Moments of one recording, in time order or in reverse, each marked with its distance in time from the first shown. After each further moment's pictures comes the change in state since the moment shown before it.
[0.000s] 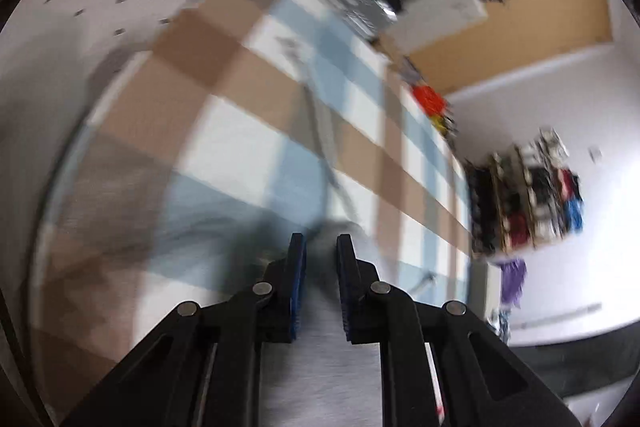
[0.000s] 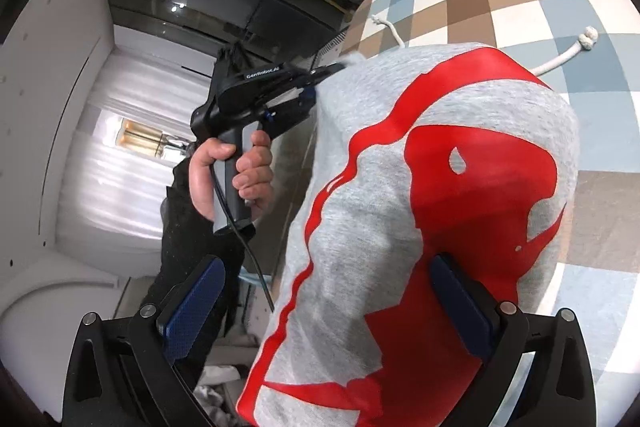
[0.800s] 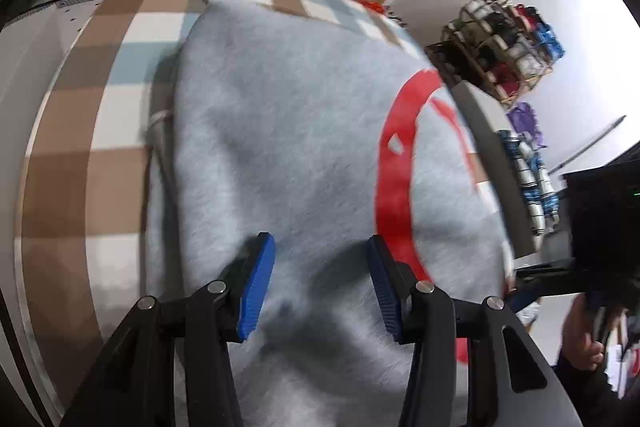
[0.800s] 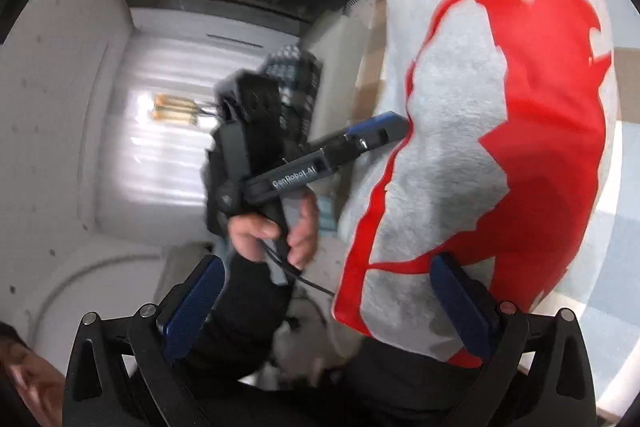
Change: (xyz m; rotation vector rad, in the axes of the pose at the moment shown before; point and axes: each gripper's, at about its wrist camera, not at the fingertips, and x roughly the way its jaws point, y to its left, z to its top) left arm -0.058 -0.055 -0.185 0.522 0.107 0.024; right arm -0.005 0.034 -0.064 0.035 0.166 0.165
